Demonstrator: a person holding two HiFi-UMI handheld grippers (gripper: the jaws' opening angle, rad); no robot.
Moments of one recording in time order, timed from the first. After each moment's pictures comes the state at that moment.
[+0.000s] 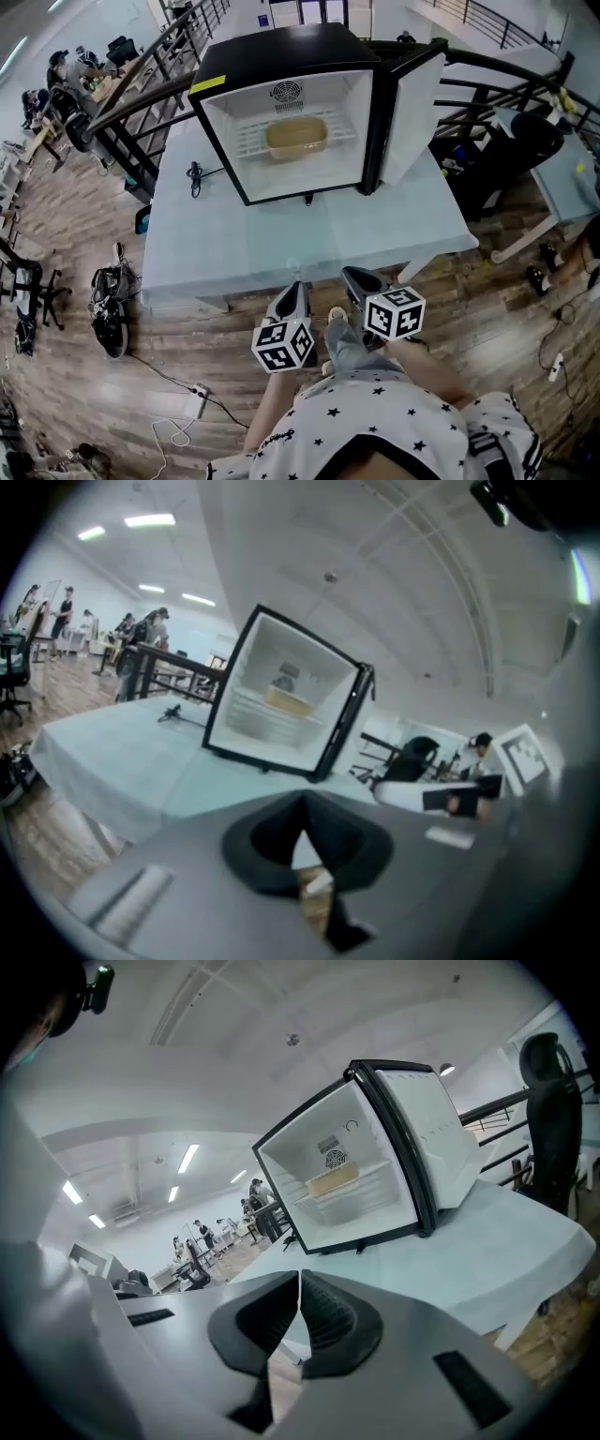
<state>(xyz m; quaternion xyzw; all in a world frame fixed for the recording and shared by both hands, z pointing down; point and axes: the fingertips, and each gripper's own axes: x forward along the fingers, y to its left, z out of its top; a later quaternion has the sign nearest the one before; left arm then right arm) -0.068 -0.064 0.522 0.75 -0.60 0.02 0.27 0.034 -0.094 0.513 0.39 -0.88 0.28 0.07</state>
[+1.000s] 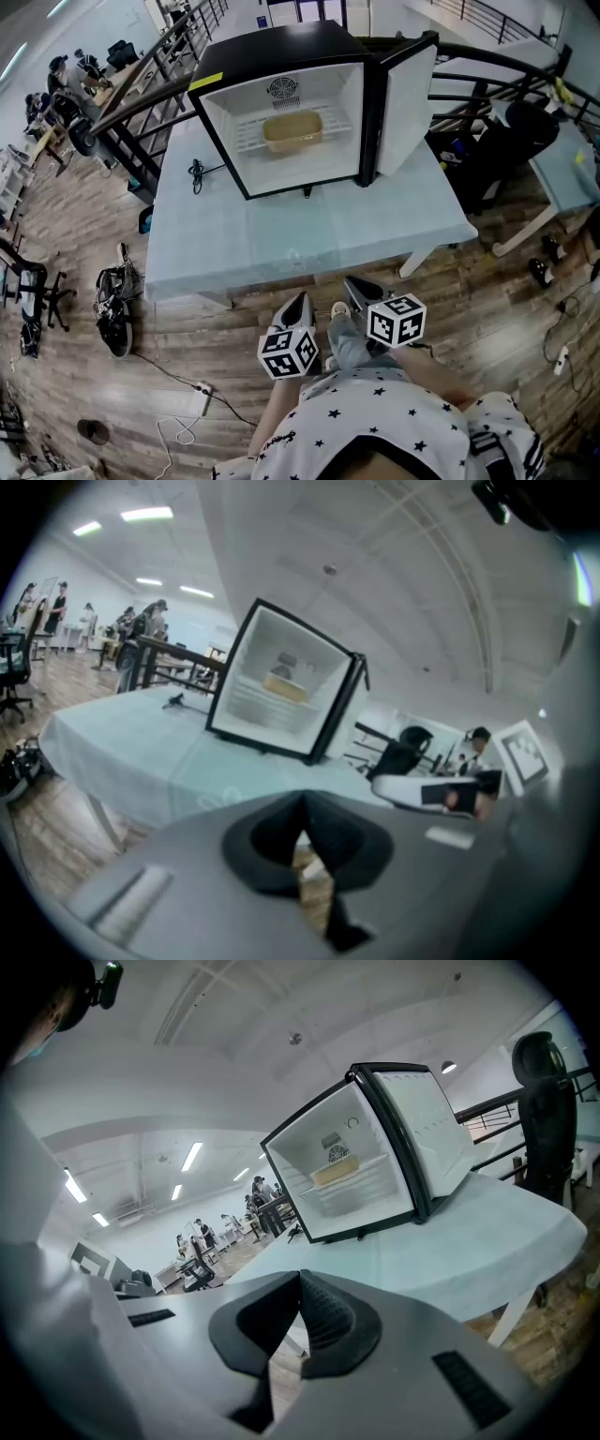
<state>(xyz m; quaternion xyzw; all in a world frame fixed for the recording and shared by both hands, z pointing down) -0.052 -0.018 0.544 0.75 -0.59 0.03 0.28 0.044 -0.049 0.530 0.38 -0.88 0.28 0.07</state>
